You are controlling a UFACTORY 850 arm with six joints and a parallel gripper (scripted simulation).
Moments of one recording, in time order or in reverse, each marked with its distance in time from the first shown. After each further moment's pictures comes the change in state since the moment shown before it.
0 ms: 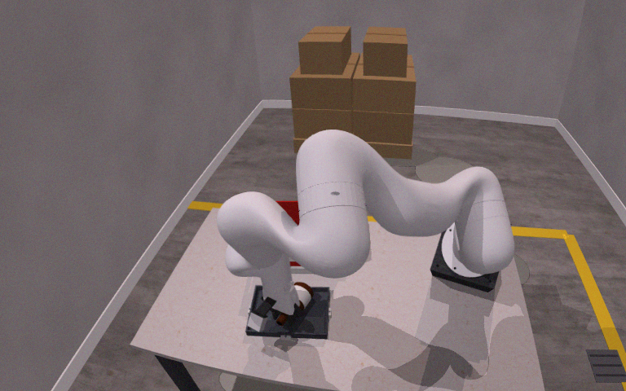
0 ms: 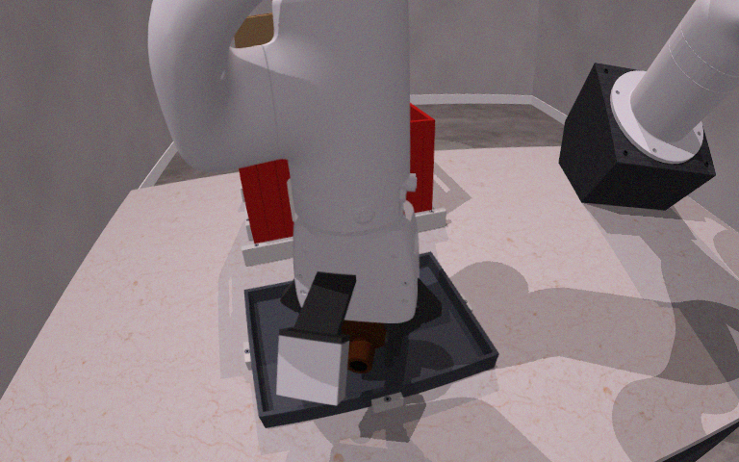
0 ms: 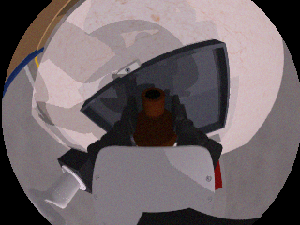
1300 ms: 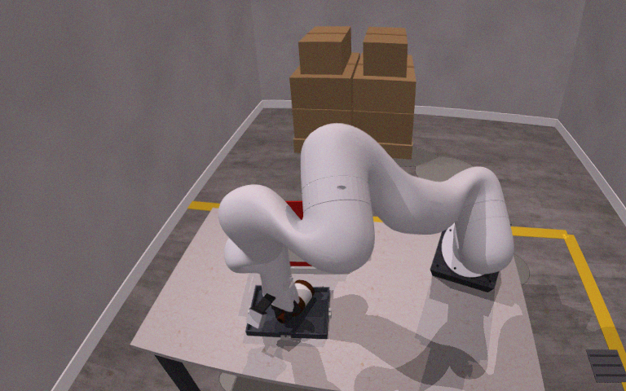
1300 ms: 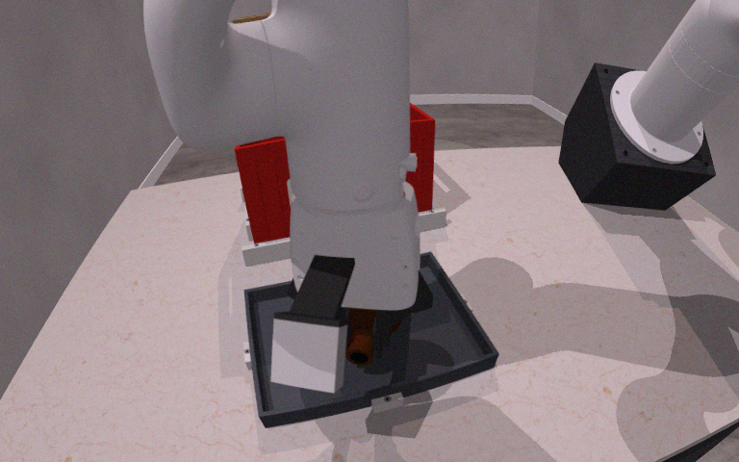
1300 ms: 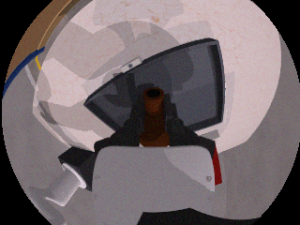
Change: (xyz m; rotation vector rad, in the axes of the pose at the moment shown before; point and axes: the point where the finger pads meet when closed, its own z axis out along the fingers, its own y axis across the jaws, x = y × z) arm 0.000 0.000 -0.016 0.000 0.000 0.000
